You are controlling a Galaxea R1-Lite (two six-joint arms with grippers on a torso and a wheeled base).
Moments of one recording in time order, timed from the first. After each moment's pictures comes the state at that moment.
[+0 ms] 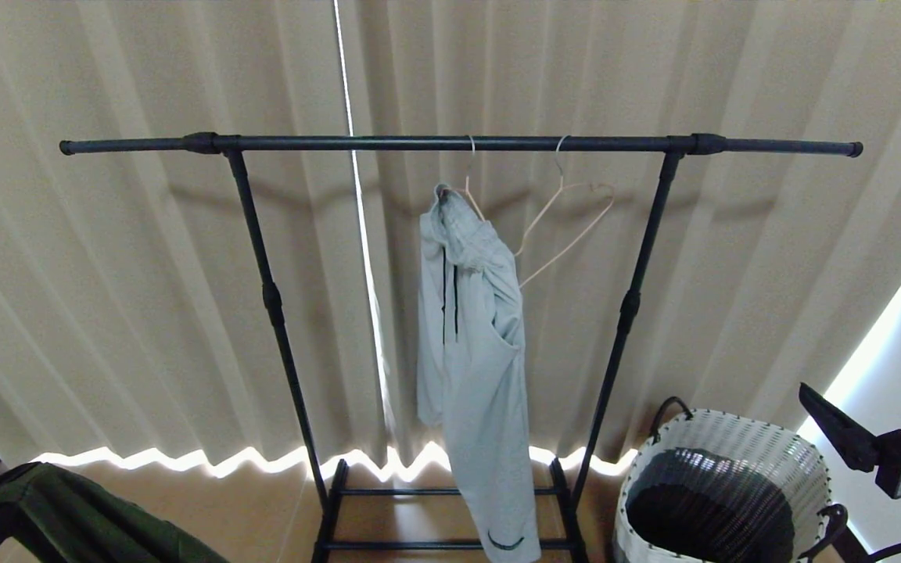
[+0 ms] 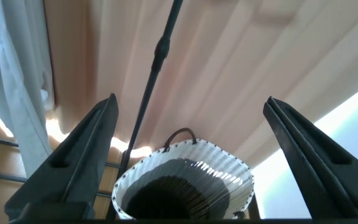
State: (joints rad) left arm -0.17 0.62 -0.21 -0.32 -0.09 0.21; right arm 0.11 1.15 -0.13 -0.91 -0.12 -0.28
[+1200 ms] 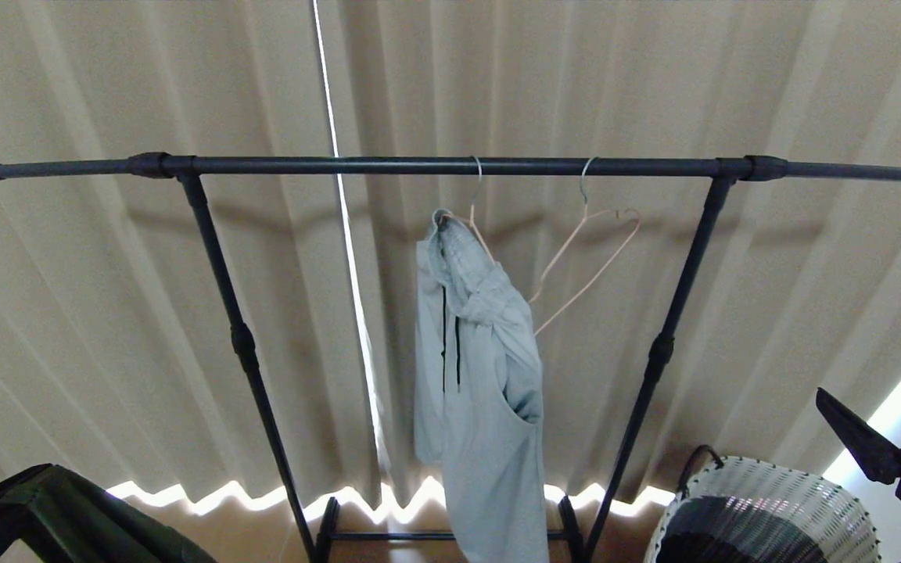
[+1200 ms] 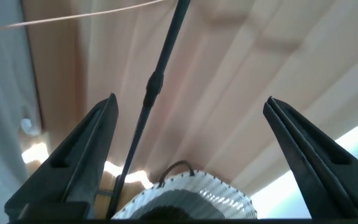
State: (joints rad) left arm -0.17 0.63 -0.21 -0.32 -0.11 0.21; right arm 0.11 1.07 -0.10 -0.90 -0.11 -0.29
